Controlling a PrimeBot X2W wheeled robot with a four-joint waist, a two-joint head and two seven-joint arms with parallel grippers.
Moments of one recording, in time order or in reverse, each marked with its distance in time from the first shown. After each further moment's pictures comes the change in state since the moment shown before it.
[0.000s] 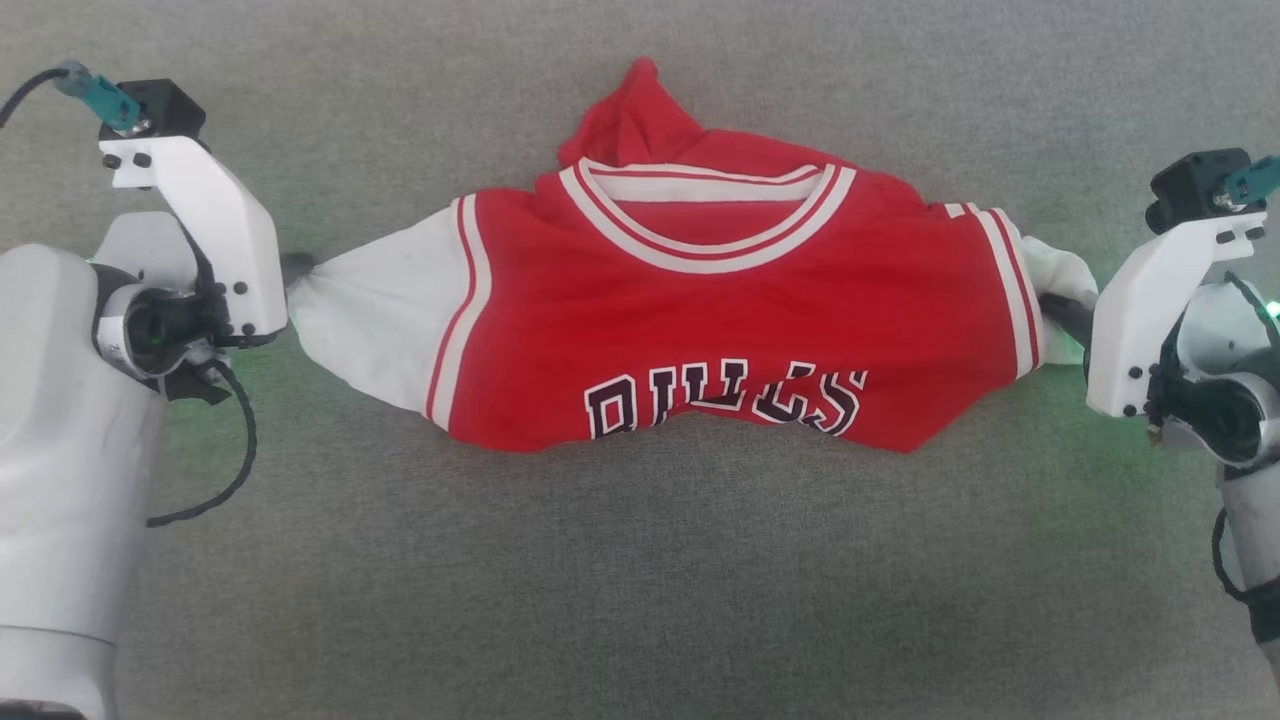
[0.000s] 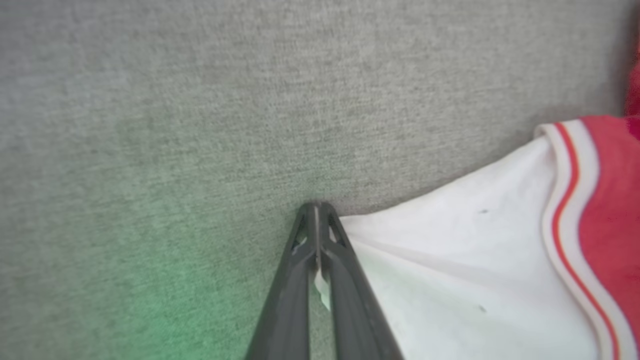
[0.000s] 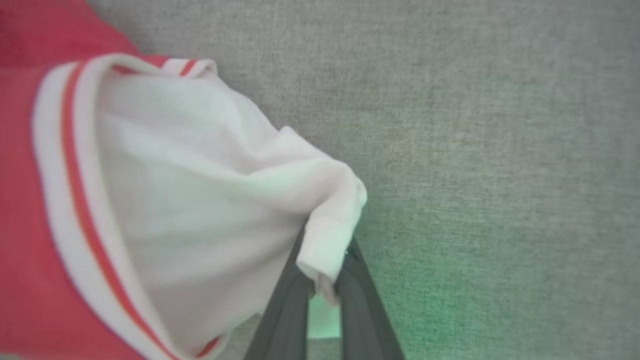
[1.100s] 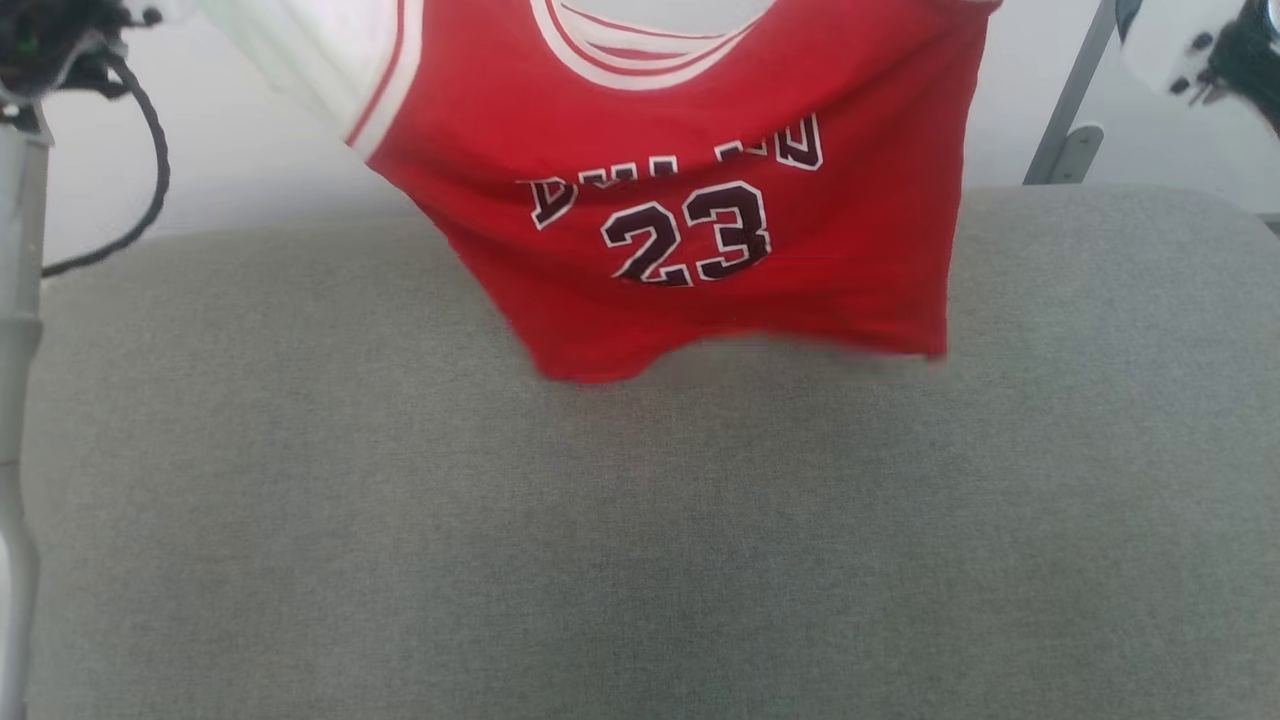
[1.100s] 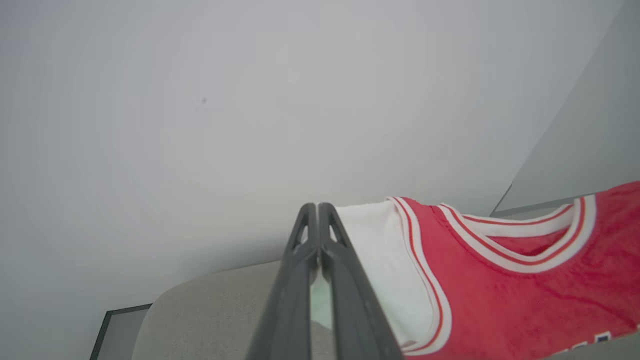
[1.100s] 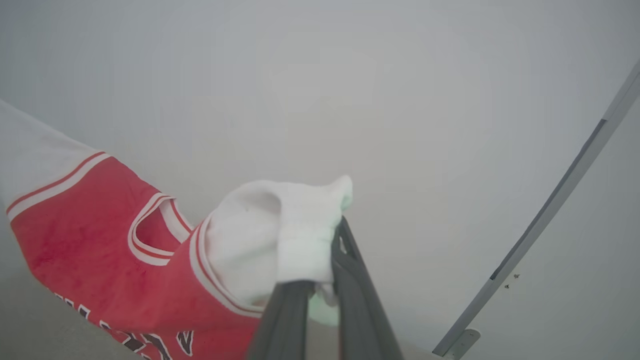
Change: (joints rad) left arm -0.349 0.028 -0.038 -0.156 0.093 0.044 -0.065; right arm -0.503 -0.085 0.253 -0.005 0.139 0.000 -0.264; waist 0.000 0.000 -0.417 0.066
